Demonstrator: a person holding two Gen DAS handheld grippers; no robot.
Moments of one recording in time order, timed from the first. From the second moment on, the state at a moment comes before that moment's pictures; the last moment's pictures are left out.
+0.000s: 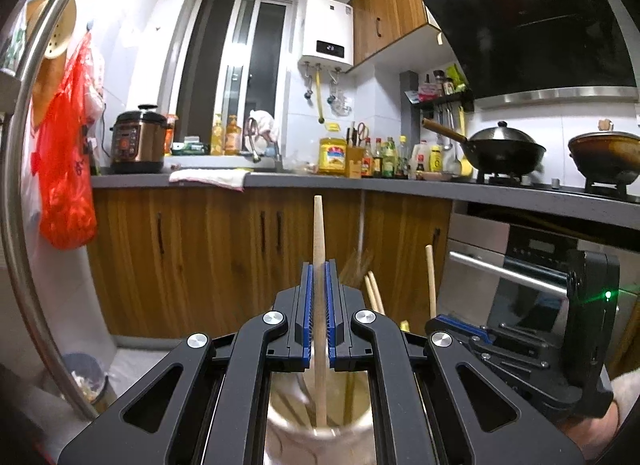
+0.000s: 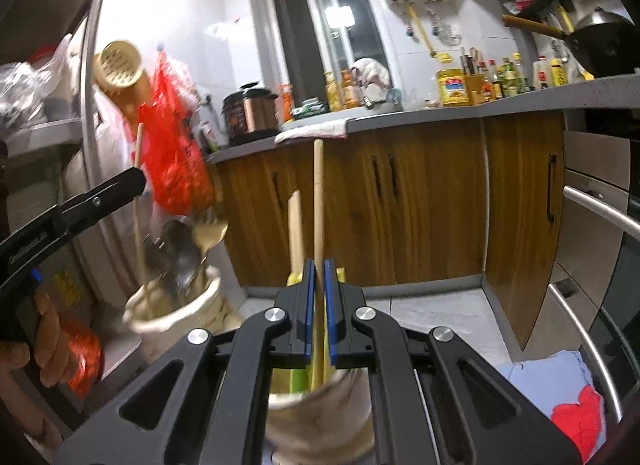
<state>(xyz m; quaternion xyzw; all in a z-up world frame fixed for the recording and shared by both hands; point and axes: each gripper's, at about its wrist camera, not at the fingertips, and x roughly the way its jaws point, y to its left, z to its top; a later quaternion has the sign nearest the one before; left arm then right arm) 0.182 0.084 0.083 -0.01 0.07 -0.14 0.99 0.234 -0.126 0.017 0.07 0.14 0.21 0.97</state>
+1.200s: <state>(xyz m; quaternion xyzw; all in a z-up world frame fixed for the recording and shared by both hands) 0.155 0.076 0.082 -0.02 0.16 -0.15 0.98 0.205 -0.144 0.024 0.07 0.24 0.20 0.95</state>
